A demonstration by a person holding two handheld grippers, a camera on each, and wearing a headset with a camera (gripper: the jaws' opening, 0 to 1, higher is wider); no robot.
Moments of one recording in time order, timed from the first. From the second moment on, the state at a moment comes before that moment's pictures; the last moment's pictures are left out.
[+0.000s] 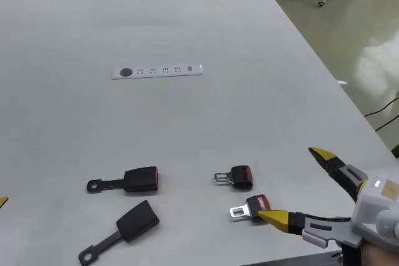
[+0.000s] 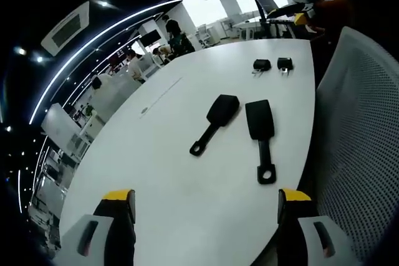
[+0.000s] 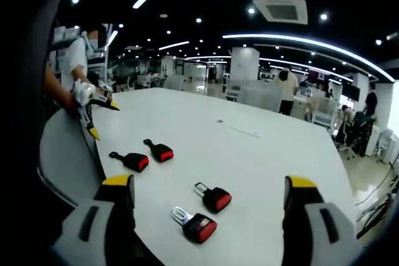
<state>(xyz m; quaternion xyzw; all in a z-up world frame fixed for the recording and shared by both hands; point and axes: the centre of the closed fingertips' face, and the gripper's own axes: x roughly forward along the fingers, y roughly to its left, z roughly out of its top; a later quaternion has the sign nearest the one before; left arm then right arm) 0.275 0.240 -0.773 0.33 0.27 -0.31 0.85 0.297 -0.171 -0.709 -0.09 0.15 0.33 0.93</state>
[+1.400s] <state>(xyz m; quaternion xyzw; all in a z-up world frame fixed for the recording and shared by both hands) 0.273 0.244 -0.777 0.34 0.27 -0.31 0.84 0.281 -0.166 -0.736 -0.10 0.28 0.36 0.88</state>
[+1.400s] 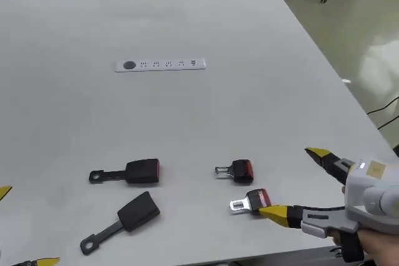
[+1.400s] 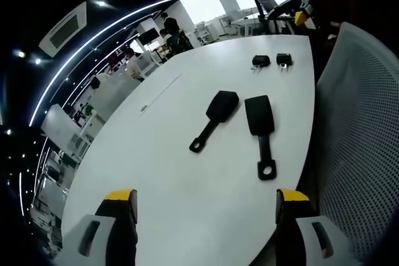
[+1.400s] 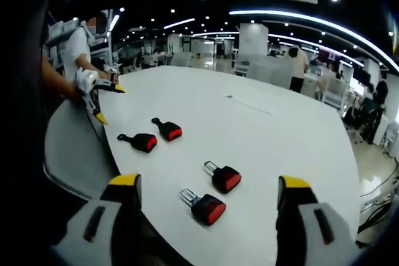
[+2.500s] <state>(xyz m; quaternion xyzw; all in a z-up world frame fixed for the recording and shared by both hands) 0.268 0.234 -0.779 0.28 0.29 -0.32 0.86 0.295 -0.194 -0.749 -0.18 0.29 0.35 0.87</state>
